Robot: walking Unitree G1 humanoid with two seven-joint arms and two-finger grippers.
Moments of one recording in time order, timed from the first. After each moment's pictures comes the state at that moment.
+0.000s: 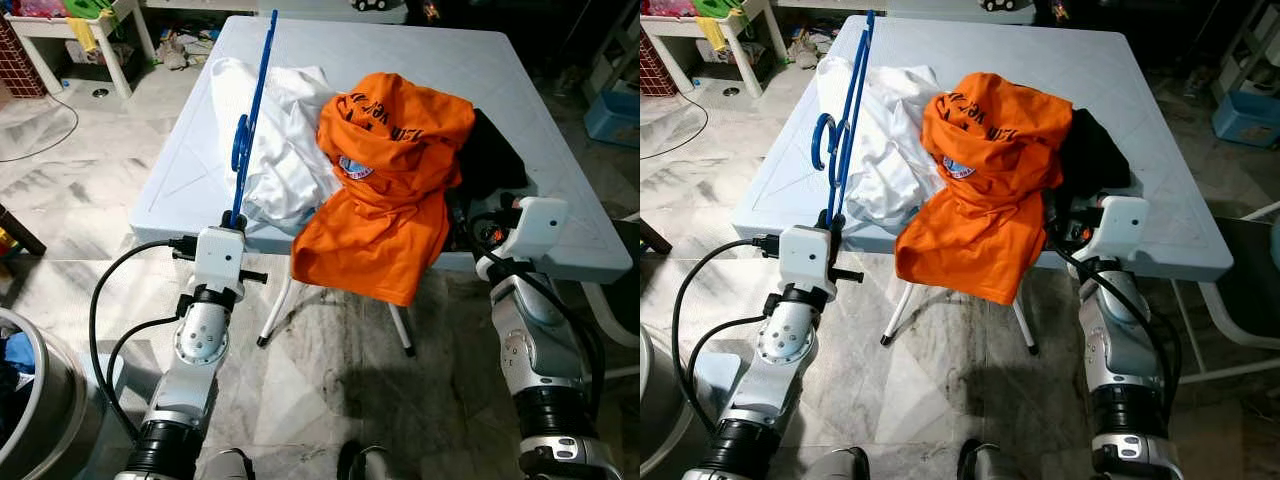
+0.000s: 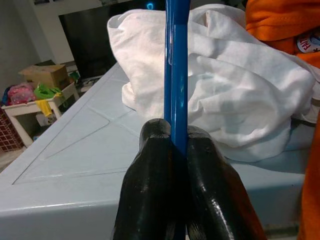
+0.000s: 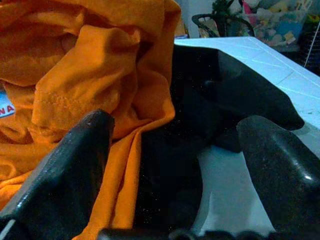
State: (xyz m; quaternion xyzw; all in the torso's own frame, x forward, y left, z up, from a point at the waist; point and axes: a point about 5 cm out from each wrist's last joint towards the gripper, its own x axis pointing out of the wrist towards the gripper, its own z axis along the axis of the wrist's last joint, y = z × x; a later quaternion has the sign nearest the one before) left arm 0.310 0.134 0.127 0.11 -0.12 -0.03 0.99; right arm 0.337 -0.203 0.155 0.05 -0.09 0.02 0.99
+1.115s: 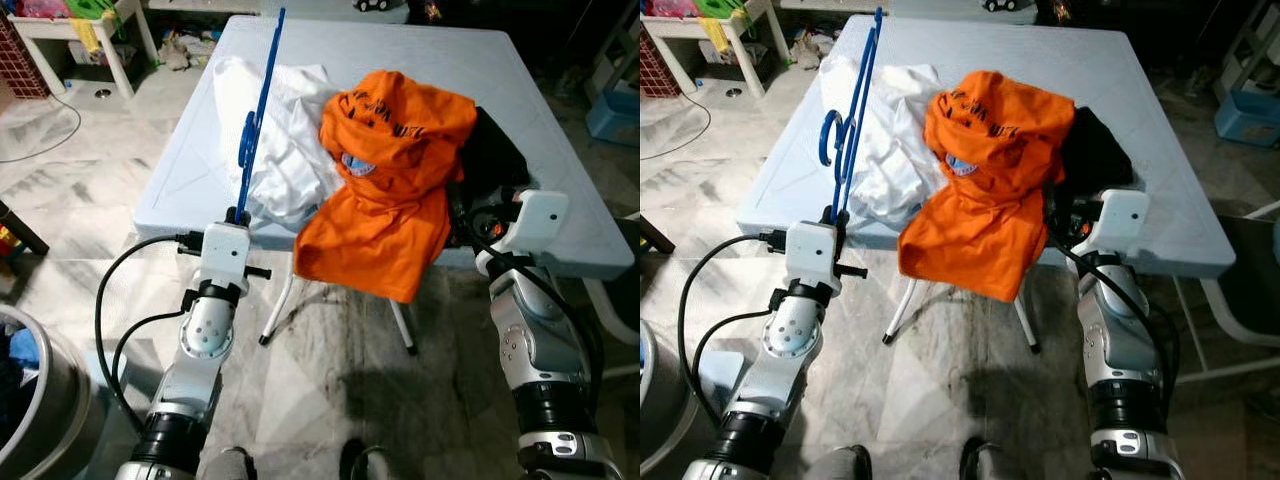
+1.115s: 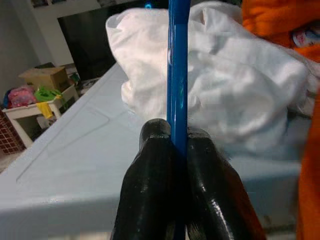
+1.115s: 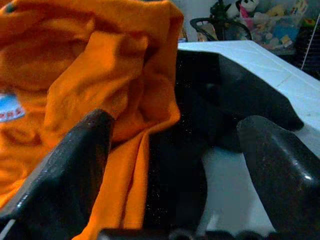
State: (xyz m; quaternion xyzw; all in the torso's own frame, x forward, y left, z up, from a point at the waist) left arm 0.315 0.131 0.128 0.11 -0.12 -0.03 0.99; right arm 0.340 -0.201 0.161 0.05 -0.09 0.02 0.99
